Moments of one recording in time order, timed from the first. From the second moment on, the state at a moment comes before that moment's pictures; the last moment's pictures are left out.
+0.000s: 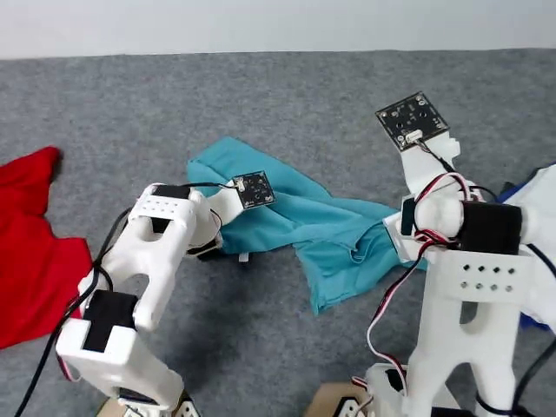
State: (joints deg) left arm 4.0 9.7 28.2 55.0 -52.1; right arm 1.7 -30.8 4.3 100.4 27.6
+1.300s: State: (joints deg) left arm 2.2 -64.1 7.5 61.2 -35.8; right arm 16.2 -49.9 -37.1 100.2 40.4
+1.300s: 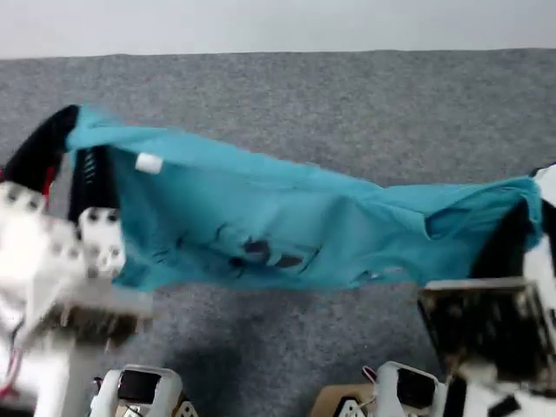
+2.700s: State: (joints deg) left arm 2.2 -103.8 44.9 60.6 -65.5; right arm 21.1 -50.0 -41.1 85.7 54.0
